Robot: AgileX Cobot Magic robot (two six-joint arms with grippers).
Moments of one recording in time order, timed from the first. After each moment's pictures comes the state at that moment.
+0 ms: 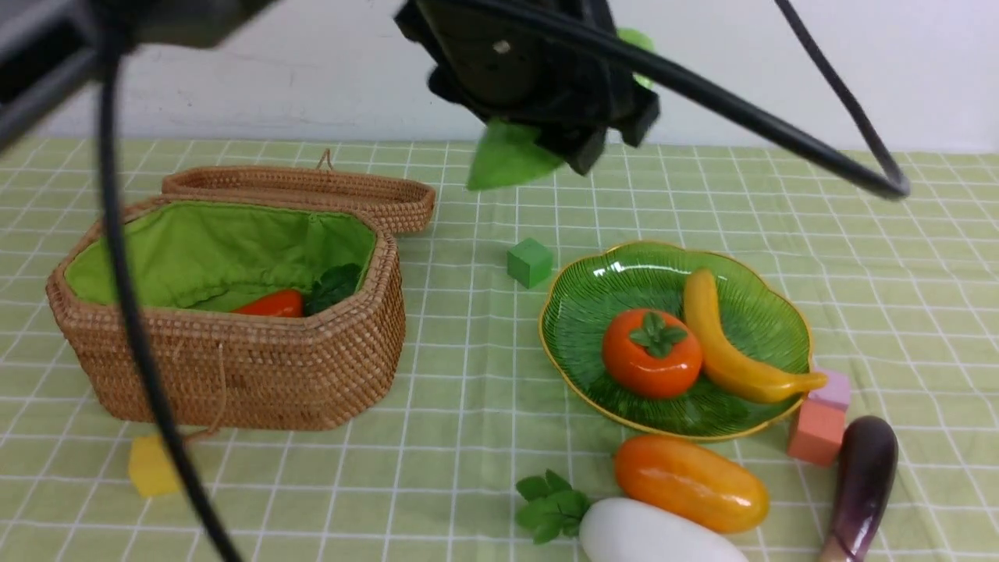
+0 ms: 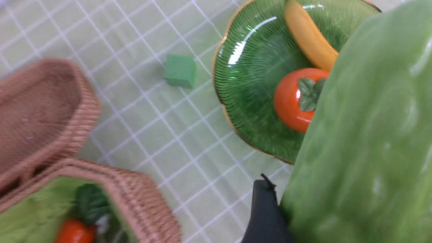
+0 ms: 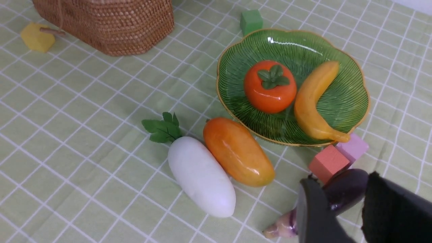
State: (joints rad) right arm 0.45 0.57 -0.93 0.07 0.99 -0.07; left arm -0.70 1.77 -2.09 0.15 1.24 -0.02
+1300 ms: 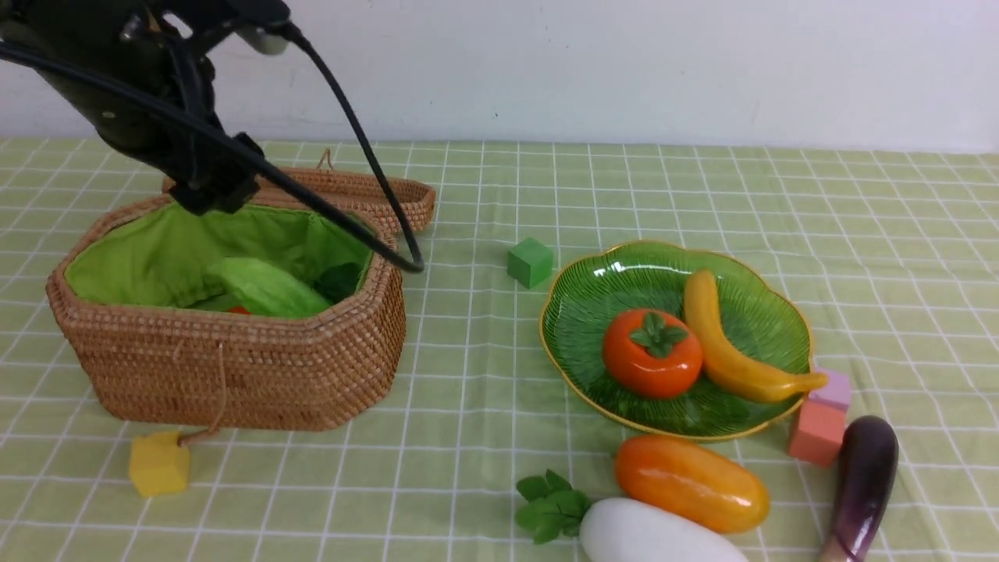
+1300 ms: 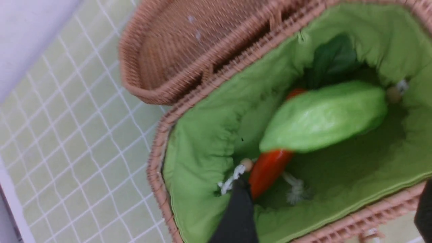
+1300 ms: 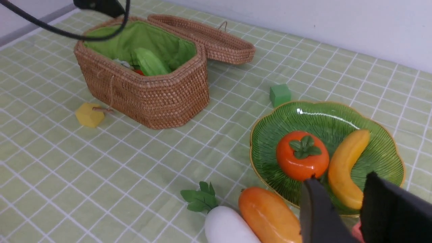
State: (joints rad) right arm 0.45 0.59 -0.95 0.19 0.83 -0.10; left arm -0.28 1.54 -1.57 0.23 0.98 0.32
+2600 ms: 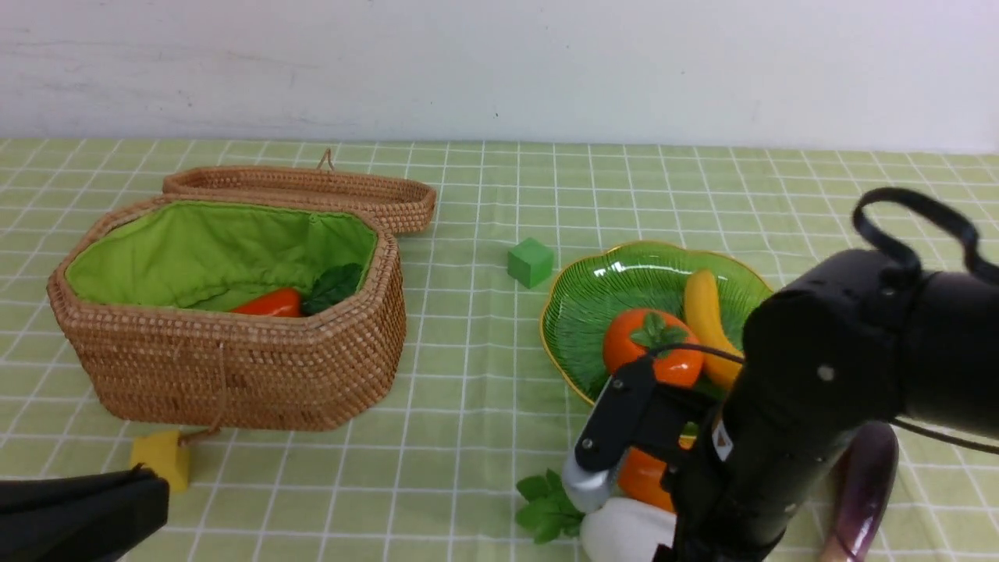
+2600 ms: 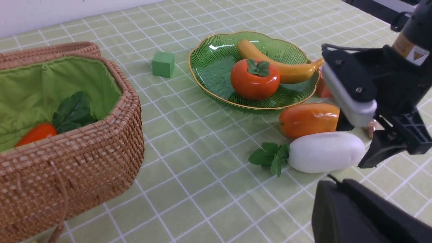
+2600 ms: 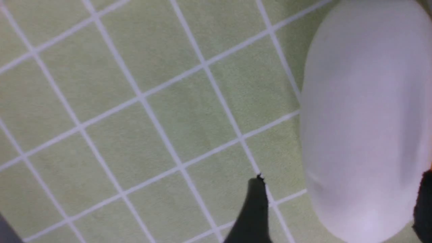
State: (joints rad) right arm 0.68 1.63 -1.05 0.08 0.93 -0.38; left arm -0.40 0.41 -0.58 -0.44 0.62 0.35
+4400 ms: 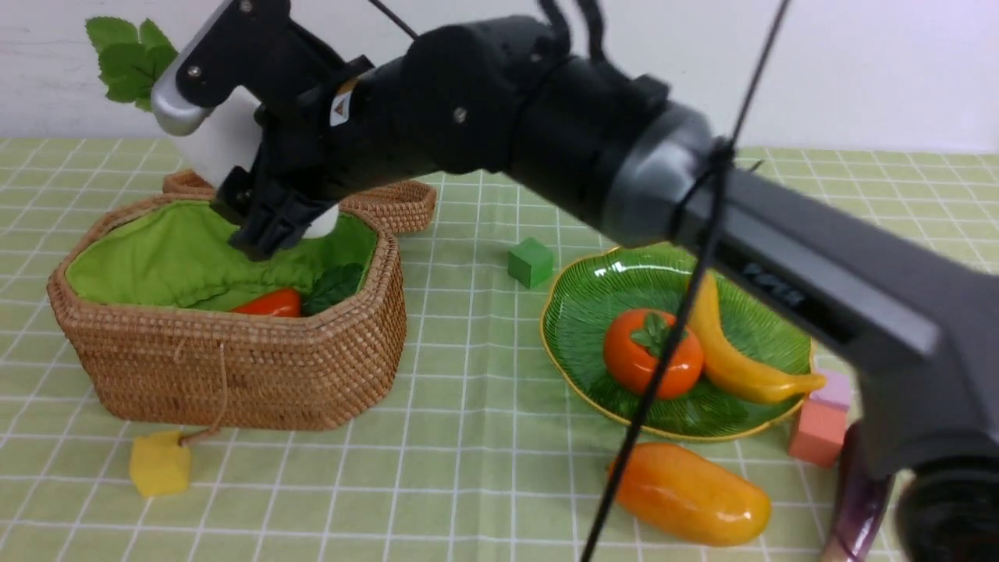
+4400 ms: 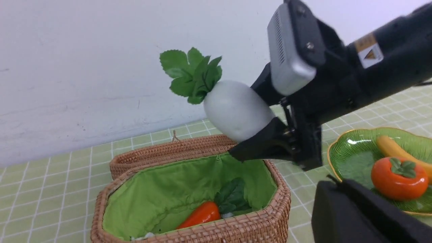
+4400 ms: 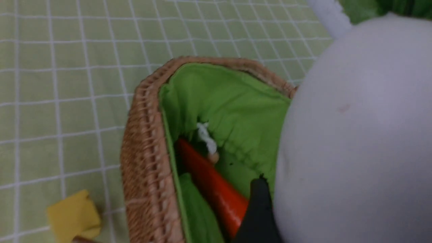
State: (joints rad) right arm 0.81 2.23 -2.26 0.24 0.55 -0.59; left arm -0.40 0.41 -0.68 0.22 0.45 -0.16
